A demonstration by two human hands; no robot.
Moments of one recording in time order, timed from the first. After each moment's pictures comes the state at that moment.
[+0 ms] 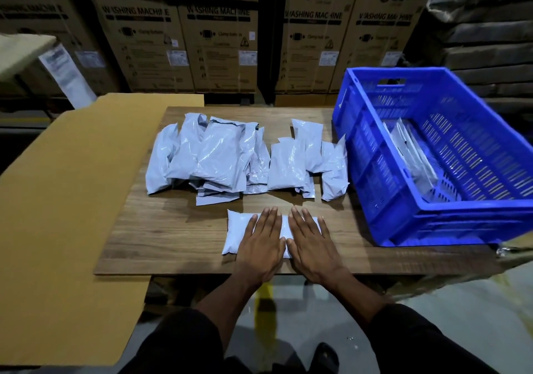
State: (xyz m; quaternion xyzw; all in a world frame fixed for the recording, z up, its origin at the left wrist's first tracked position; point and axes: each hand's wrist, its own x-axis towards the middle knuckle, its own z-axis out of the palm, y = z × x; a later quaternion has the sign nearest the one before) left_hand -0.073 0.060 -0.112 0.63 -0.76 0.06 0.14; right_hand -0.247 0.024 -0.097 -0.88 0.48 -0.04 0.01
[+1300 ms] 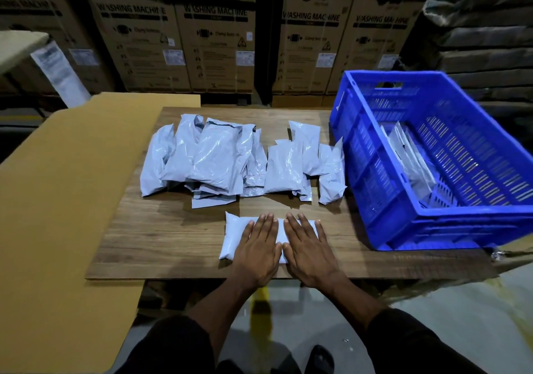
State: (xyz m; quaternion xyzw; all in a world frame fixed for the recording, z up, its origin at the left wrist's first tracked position) left_hand -0.071 0.060 -0.127 0.63 -0.76 0.01 0.14; right_hand -0.245 0.024 -0.097 -0.88 0.47 -0.05 0.00
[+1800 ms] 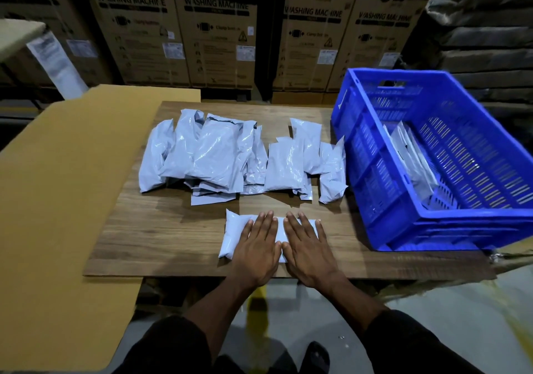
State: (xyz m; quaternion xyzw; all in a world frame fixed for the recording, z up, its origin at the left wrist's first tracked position) left_hand -0.071 0.061 -0.134 0.64 -0.76 -0.02 0.12; right_hand -0.245 0.027 -0.097 -0.88 0.48 -0.02 0.02
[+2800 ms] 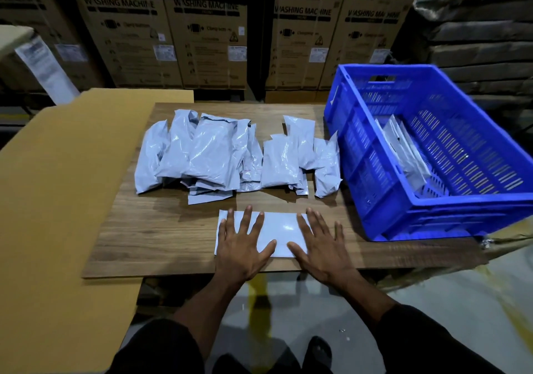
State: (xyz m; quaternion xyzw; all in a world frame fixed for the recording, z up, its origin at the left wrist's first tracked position) left_hand -0.049 0.074 -0.120 0.71 -0.69 -0.02 0.14; right_hand -0.274 0.032 -0.083 -0.83 0.56 0.04 0.08
